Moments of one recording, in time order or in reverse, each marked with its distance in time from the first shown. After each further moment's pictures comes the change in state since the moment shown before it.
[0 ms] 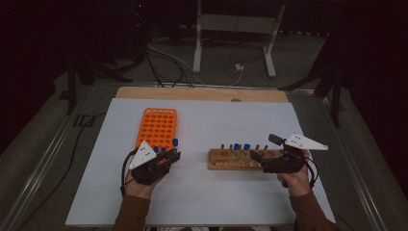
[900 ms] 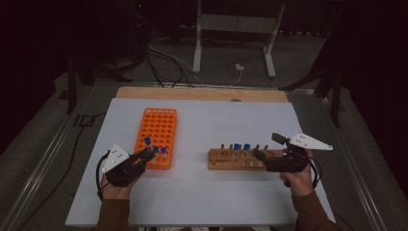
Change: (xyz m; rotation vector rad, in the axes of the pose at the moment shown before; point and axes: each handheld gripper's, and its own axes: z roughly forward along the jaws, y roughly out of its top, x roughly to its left) left arm 0.036 -0.017 -0.042 -0.027 0.157 -0.046; right arm -0.004 0.002 -0.006 -0.025 -0.006 0.016
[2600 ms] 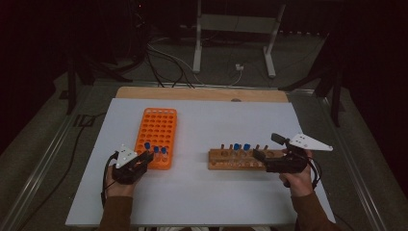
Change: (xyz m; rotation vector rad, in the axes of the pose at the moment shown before) left arm 0.013 -0.028 0.027 0.176 0.116 0.007; right arm 0.002 0.000 0.000 -0.005 0.011 -0.002
